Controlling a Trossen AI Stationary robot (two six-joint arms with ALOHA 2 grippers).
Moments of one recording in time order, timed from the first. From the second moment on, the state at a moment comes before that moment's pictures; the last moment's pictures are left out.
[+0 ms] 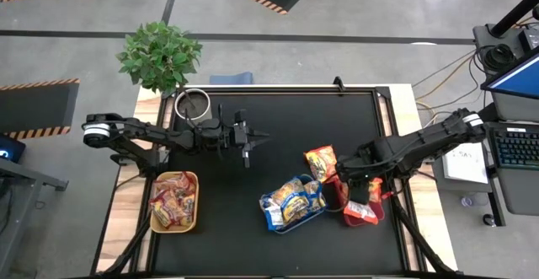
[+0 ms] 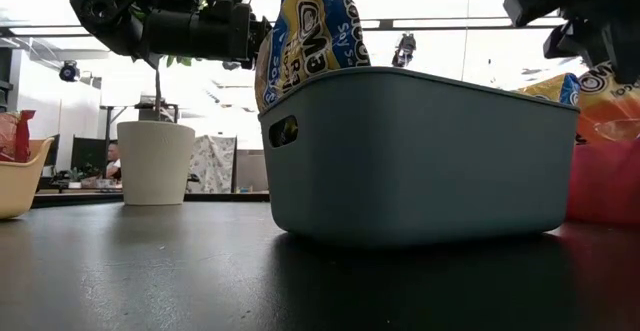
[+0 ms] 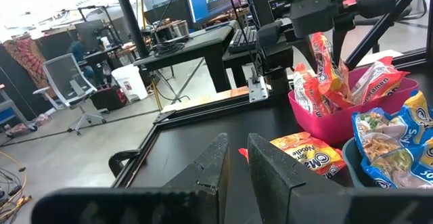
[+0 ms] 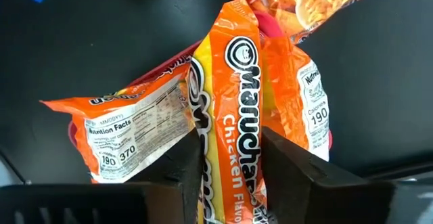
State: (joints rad) left arm 0.13 1.44 0.58 0.83 0.01 0.30; right arm 0.29 1.28 1.06 -1.27 -0.10 0.61
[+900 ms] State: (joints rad) left arm 0.12 1.44 0.58 0.83 0.01 0.27; right arm 0.29 1.18 1.06 -1.28 -0.18 0.82
